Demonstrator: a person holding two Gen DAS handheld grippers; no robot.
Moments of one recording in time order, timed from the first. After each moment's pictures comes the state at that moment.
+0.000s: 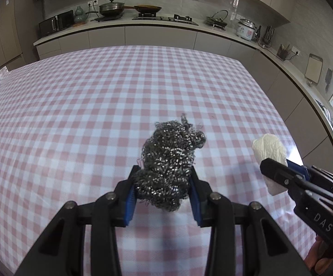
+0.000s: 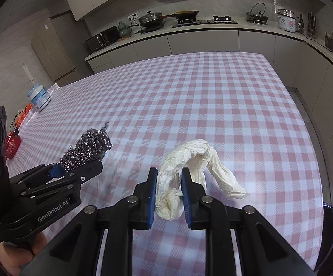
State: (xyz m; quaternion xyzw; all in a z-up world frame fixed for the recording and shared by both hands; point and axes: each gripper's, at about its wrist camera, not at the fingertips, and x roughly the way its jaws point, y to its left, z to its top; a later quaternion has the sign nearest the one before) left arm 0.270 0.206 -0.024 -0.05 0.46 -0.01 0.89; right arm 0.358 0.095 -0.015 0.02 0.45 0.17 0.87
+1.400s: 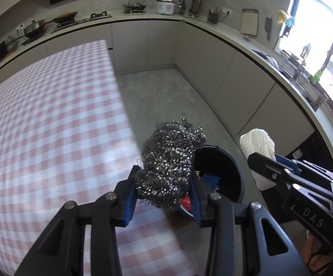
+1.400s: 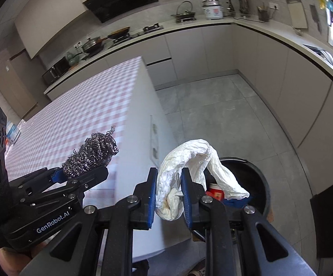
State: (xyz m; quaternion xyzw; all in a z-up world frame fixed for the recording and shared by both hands) left arm 0.237 -0.104 -0.023 0.02 0.47 -0.18 0.86; right arm 0.233 -0.220 0.007 0.10 0.44 0.02 0.89
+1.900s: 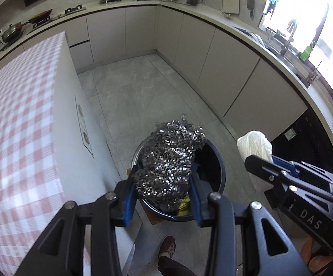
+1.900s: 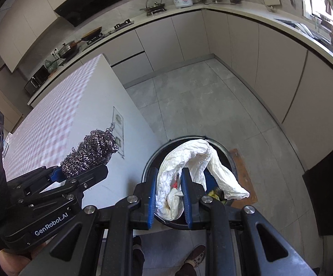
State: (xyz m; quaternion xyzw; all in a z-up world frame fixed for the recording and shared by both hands) left arm 0.228 -0.186 -0.065 0.05 0.50 -0.21 0.84; right arm 0.202 -0.303 -0.033 0.14 0.47 -0.03 0.87
